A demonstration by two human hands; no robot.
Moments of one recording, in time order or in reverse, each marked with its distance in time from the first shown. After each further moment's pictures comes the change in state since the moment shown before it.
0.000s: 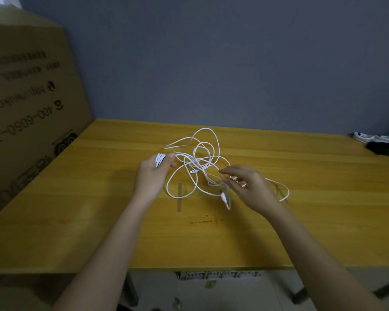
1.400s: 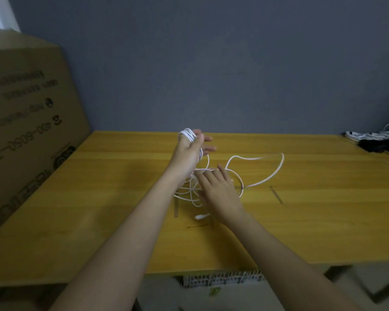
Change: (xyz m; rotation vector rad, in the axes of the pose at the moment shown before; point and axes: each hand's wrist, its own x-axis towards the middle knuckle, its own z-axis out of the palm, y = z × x) left_hand 0.010 0.077 0.059 -0.496 -0.326 0.033; right_hand 0.010 -0.021 0.059 -0.674 0.194 -0.282
